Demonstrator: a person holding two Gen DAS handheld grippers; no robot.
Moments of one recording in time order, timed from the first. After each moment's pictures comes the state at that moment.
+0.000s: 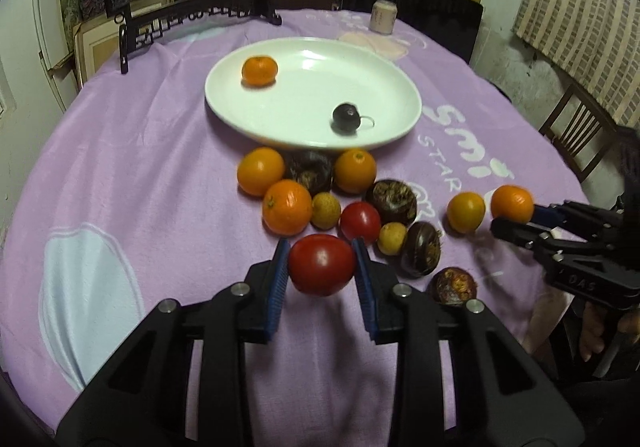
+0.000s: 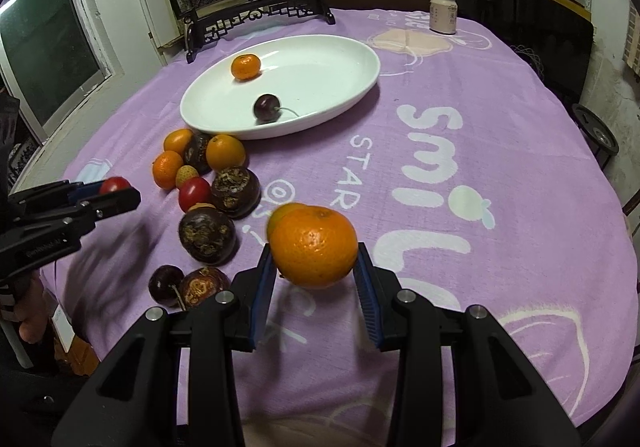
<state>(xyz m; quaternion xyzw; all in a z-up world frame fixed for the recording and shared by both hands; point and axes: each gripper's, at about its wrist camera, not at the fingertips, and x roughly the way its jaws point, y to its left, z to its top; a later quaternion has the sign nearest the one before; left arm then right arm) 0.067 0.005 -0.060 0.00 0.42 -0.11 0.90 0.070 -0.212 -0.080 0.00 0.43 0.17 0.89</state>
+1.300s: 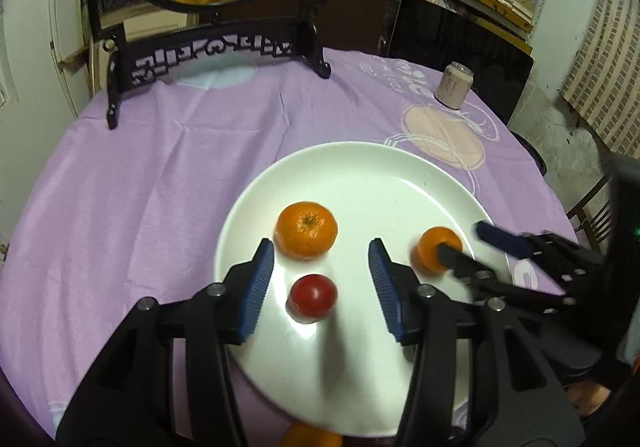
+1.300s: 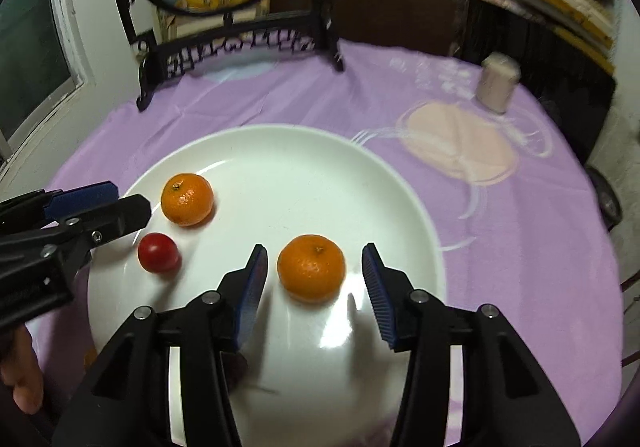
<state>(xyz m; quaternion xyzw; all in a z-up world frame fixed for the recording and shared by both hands) 0.266 0.029 -0.037 -0.05 0.40 -0.05 0.91 0.275 -0.138 -0.057 -0.05 0.39 0.14 0.91</state>
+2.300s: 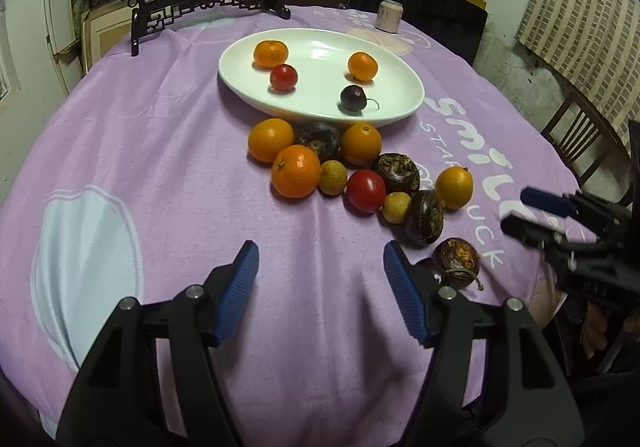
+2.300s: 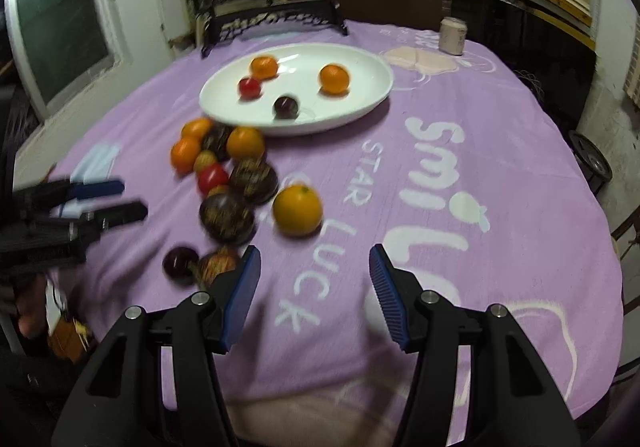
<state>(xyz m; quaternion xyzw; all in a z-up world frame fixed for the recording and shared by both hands) 0.043 0.016 -0.076 -0.02 0.43 -0.10 0.90 0.040 -0.197 -0.077 -0.05 0.41 0.18 0.89</state>
